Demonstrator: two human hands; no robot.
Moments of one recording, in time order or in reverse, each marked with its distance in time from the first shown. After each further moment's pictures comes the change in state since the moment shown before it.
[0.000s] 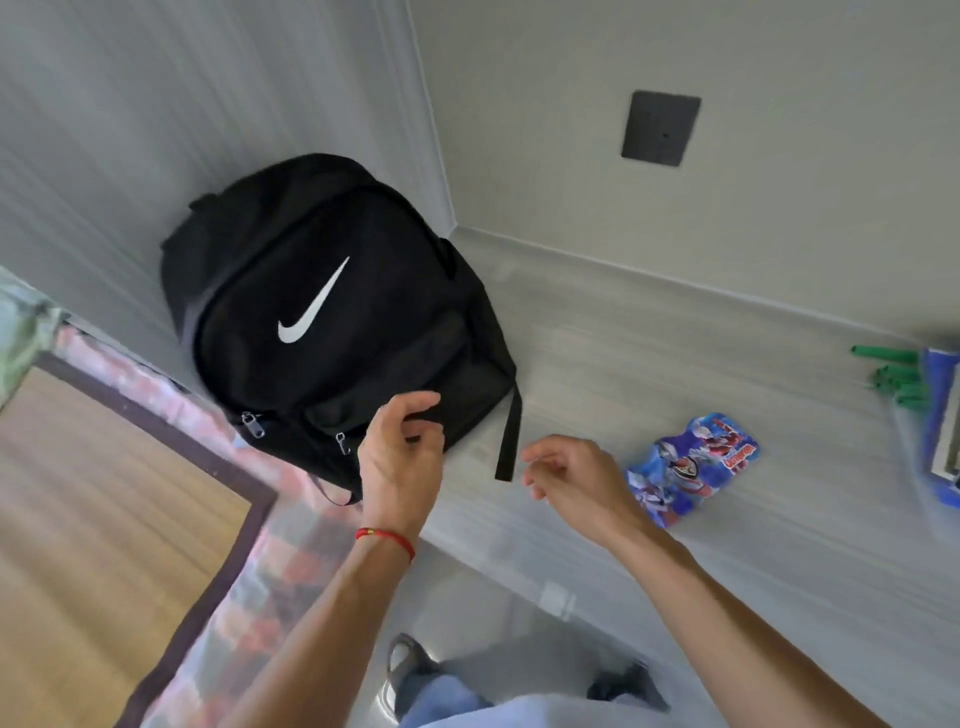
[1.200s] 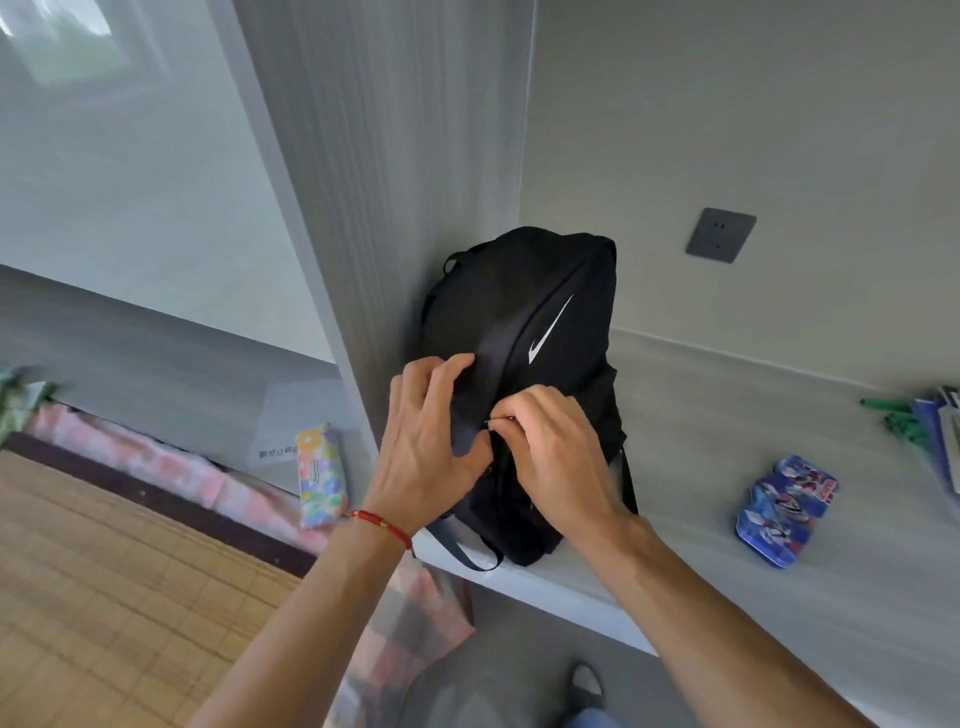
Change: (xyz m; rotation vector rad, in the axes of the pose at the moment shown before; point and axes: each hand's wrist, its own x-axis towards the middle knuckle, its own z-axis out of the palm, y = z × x) left_hand 0.141 -0.058 -0.212 0.215 -0.134 0.781; right_hand 0.010 -0.227 0.201 -0.600 0.632 -0.798
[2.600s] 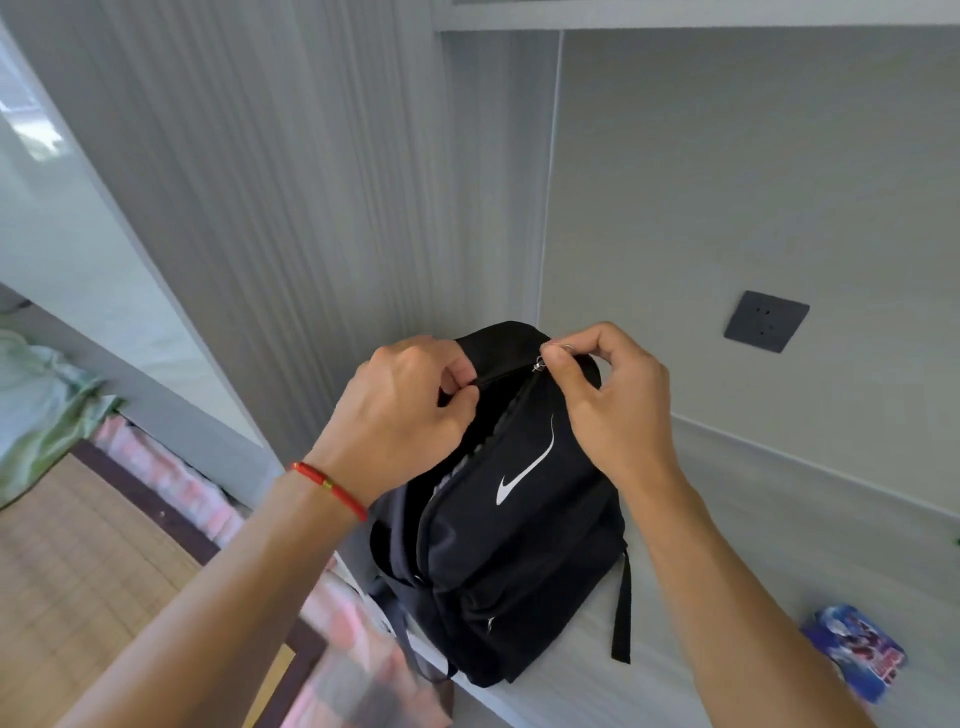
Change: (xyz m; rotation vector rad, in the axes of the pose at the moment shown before) left_hand 0.134 0.097 -0.033 0.206 -0.120 -0.185; right_hand 0.135 0.111 -0.069 0.524 0.158 0.278
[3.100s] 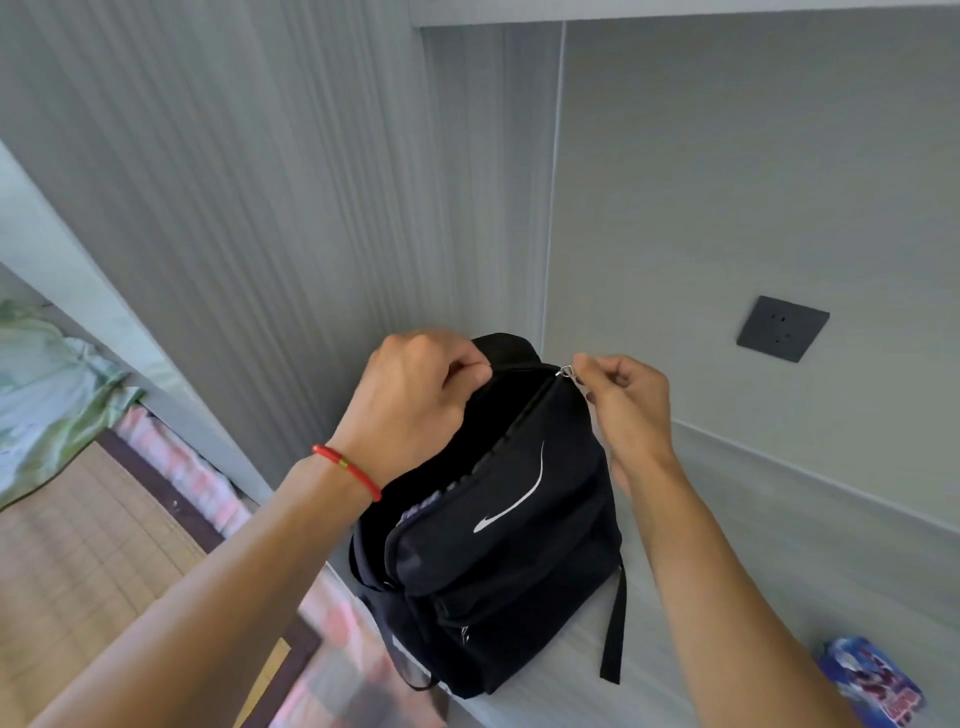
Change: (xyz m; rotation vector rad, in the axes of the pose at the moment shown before) left_hand 0.031 0.016 0.027 0.003 0.098 0.038; right_hand 0.030 0.078 0.001 0.374 0.005 0.550
